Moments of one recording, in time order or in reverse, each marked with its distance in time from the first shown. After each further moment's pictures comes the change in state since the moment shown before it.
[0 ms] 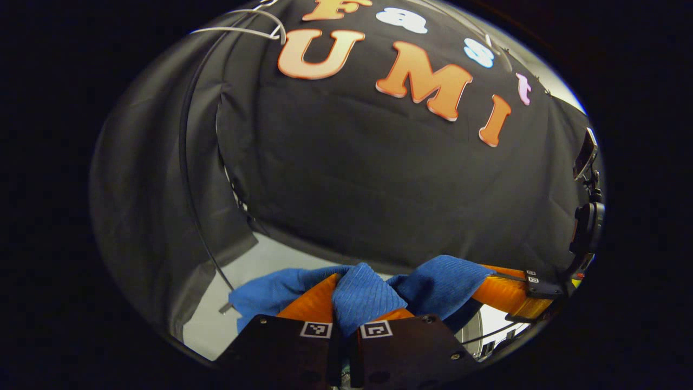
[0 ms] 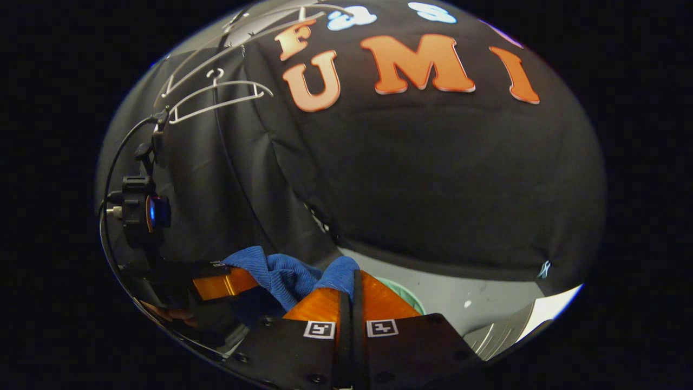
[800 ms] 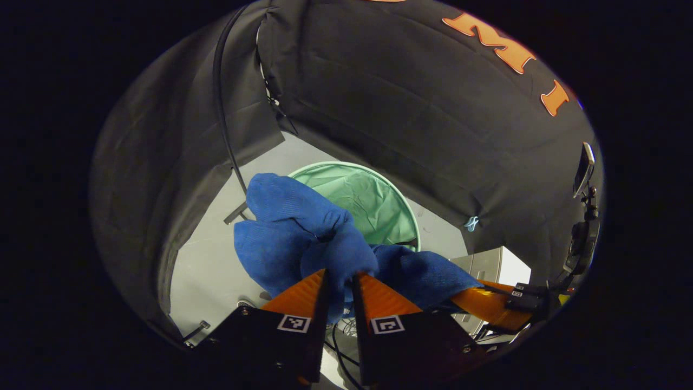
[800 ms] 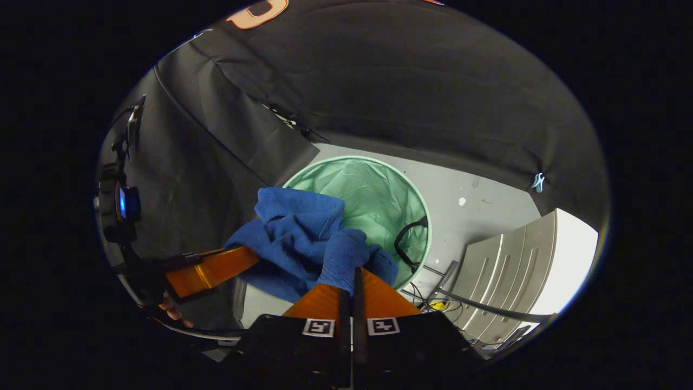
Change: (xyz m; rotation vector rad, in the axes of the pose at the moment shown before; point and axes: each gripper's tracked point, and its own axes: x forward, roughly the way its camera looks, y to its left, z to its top) left arm 0.012 0.032 -0.137 -0.173 0.402 0.131; right arm 0.009 0.007 -0.109 0.132 0.501 -0.117
